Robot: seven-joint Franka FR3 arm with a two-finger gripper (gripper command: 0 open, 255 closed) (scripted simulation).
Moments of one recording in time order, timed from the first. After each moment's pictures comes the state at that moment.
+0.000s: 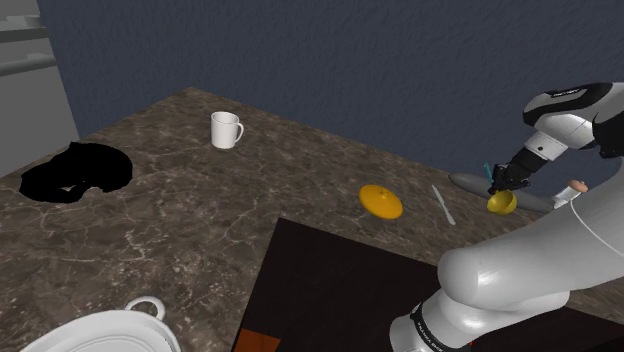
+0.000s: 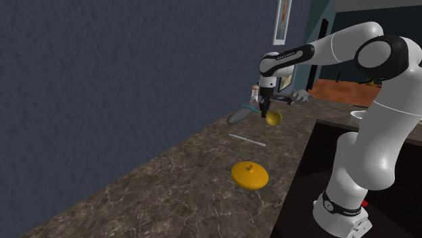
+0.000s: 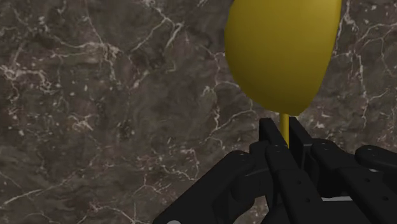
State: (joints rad) arm -0.69 -0.16 -0.71 -2.08 0.01 1.81 -0.47
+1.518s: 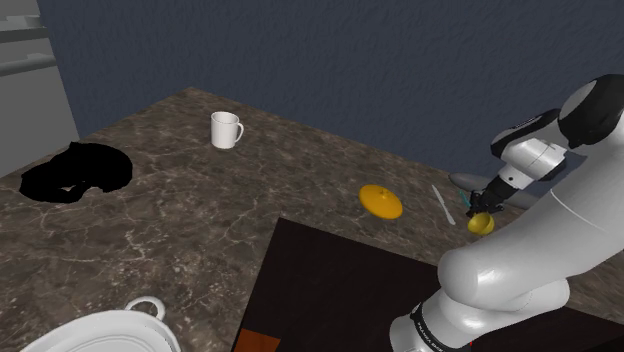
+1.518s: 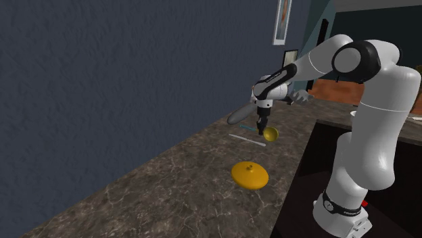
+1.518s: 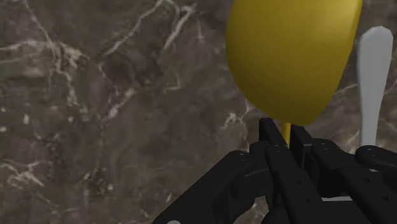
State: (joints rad) arm -0.69 0.01 -0.74 -2.26 0.13 2.11 -0.59
